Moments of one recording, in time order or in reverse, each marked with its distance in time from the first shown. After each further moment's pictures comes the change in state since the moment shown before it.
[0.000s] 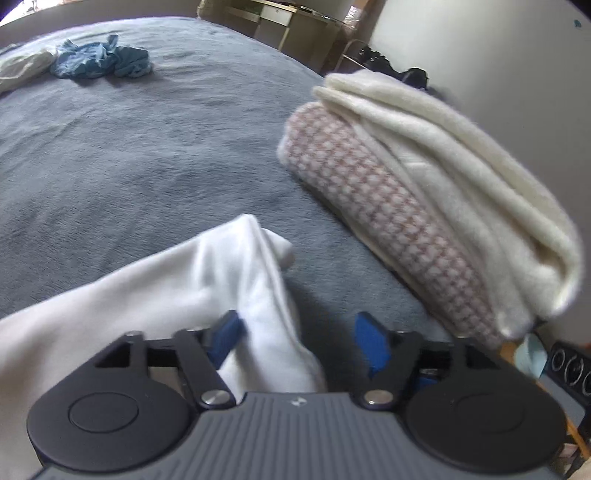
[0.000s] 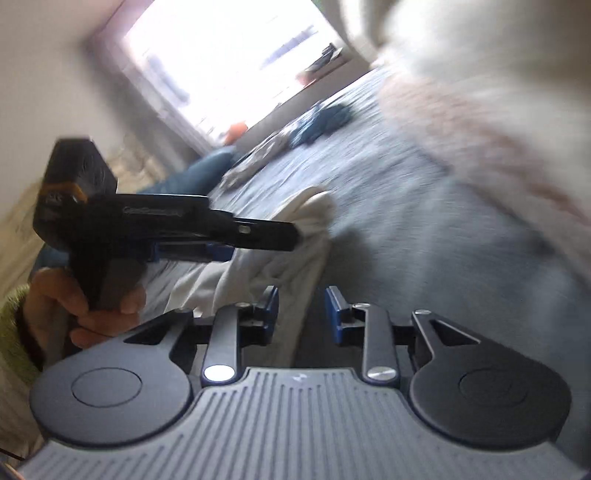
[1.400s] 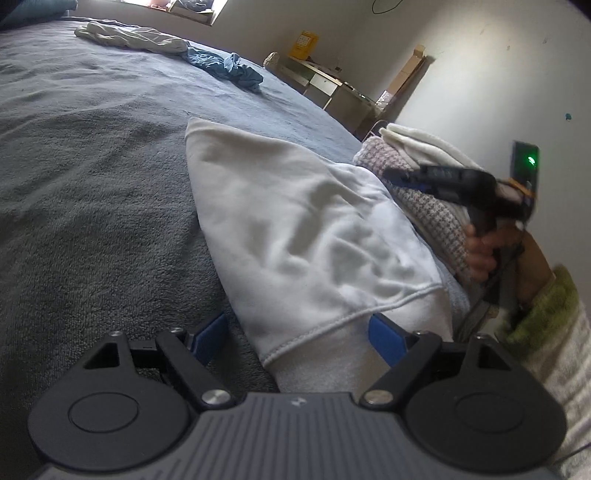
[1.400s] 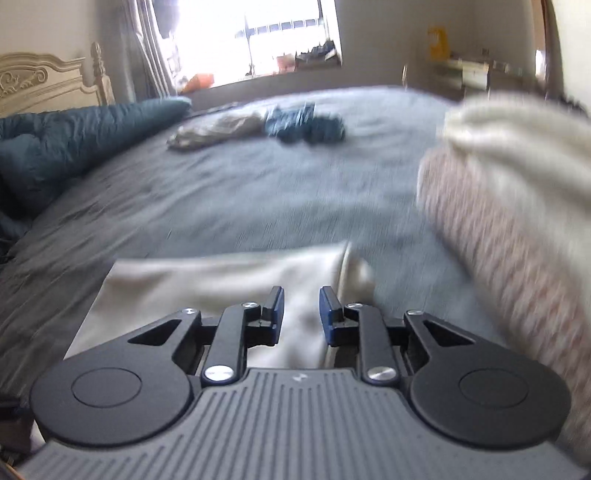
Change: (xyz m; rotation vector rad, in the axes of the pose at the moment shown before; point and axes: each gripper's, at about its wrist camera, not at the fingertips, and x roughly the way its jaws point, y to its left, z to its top) left arm -0.142 0.124 -0.232 -0.196 -0.276 -0.051; right arm 0.099 0.098 0.046 -0.404 0.063 -0.327
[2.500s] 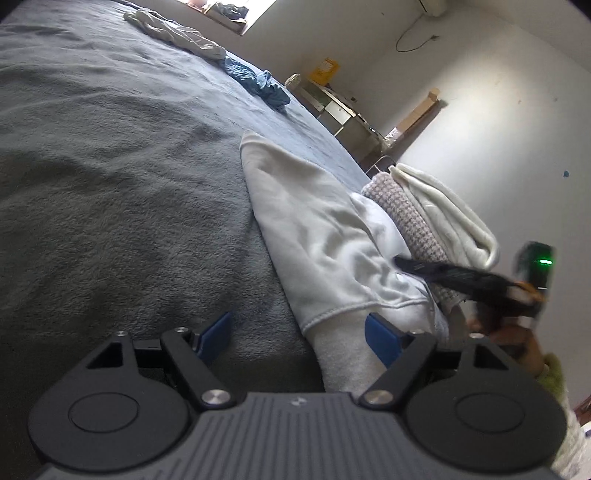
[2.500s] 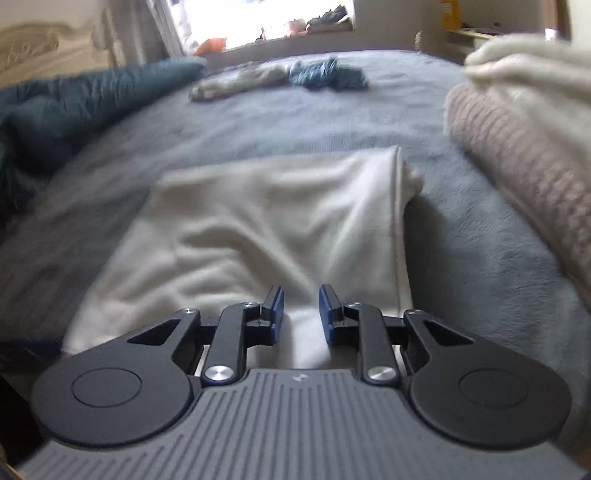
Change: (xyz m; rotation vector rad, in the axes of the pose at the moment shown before) left arm -0.056 0.038 -0.022 -0.155 -0.079 -0.052; right arm -0.063 0.055 -0.067 0.014 0.081 0.059
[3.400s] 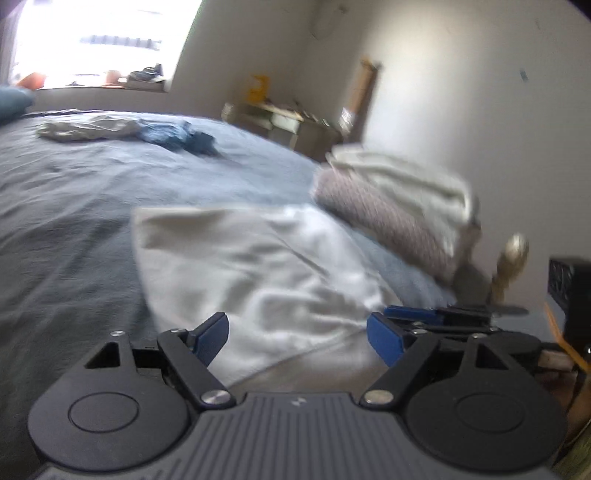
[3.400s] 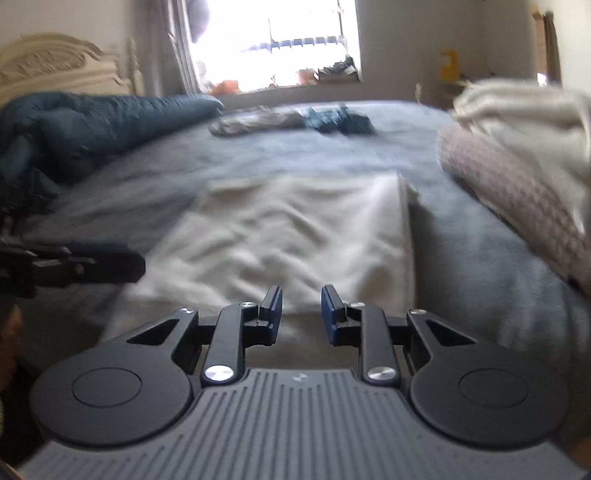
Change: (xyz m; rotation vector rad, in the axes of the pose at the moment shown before) left arm 0.067 -0.110 -0.002 0.451 0.020 0.098; right arm -0.039 0.020 -0.071 -0.055 -0.099 -0.046
